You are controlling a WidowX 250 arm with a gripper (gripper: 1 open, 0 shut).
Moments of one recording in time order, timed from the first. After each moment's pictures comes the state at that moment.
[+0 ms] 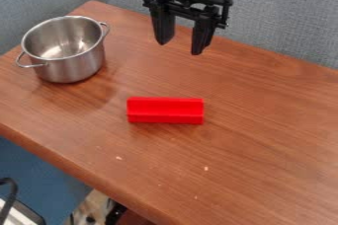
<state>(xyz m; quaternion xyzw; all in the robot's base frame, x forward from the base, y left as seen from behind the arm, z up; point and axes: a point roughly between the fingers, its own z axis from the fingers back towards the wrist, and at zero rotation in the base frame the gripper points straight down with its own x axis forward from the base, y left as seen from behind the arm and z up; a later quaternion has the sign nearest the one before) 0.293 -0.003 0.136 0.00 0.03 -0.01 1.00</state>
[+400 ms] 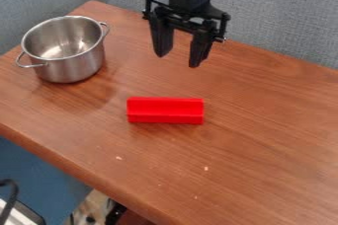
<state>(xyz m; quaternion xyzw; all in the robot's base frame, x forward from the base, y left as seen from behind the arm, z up) 0.288 -0.003 0.119 0.00 0.05 -0.01 1.00</state>
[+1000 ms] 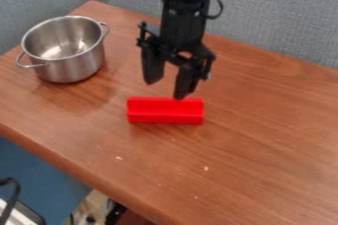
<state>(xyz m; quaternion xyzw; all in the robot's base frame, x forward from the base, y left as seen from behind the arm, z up) 0.261 -0.004 0.092 0.02 0.07 -0.10 0.99</state>
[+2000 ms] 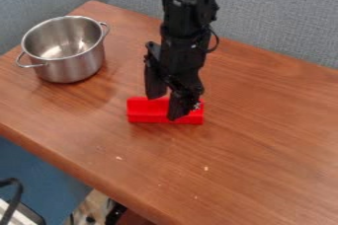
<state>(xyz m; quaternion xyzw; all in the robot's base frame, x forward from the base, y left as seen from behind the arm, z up) 0.264 0.000 0.061 0.04 0.04 -0.21 0.98</state>
